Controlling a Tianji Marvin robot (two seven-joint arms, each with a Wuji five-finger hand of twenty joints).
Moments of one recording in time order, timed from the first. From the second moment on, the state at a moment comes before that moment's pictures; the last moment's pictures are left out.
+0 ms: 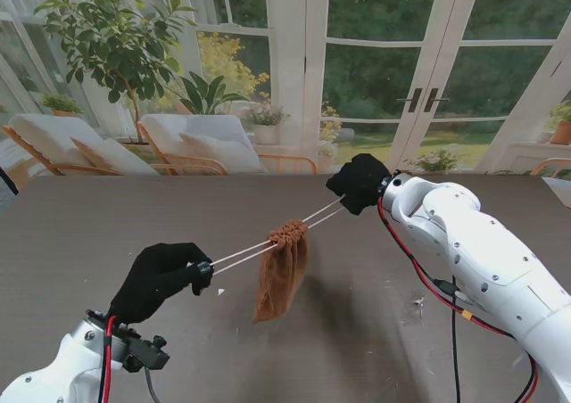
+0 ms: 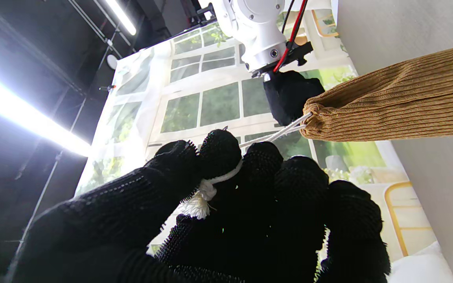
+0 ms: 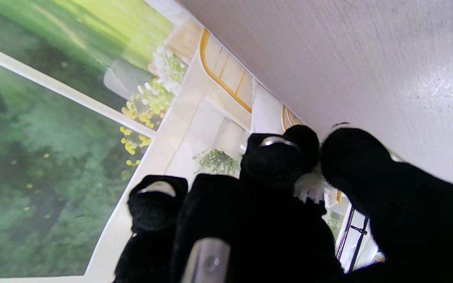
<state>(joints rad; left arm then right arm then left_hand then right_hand) 2.06 -1.12 -1.50 -2.12 -0.25 -0.30 -0.15 -0.90 -1.02 0.84 -1.25 -1.22 -0.33 -0.05 0.77 -0.52 0.99 -0.24 1.02 0.28 0.90 0.89 1.16 0.33 0.66 1.21 0.96 0.40 1.19 0.95 0.44 0.54 1.40 0.96 0.37 -0.61 1.32 -0.43 0.78 -0.15 1.28 0.65 1.36 -0.16 1.08 0.91 1.32 -0.16 1.67 1.06 0.65 -0.05 1.79 0.85</state>
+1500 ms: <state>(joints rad) 1.94 -1.12 -1.51 -2.02 -0.04 -0.07 -0.16 -0.96 -1.02 0.84 -1.27 -1.18 -0.21 -0.03 0.87 -0.52 0.88 -0.14 0.85 0.35 0.27 0.46 0.76 0.39 0.19 0.63 0.45 0.45 0.42 0.64 -0.01 0.40 0.79 0.73 0.41 -0.45 1.13 -0.32 0.56 -0.18 1.25 0.55 1.15 -0.08 0.81 0.85 1.30 -0.10 1.15 0.78 0.65 0.13 1.39 0.80</state>
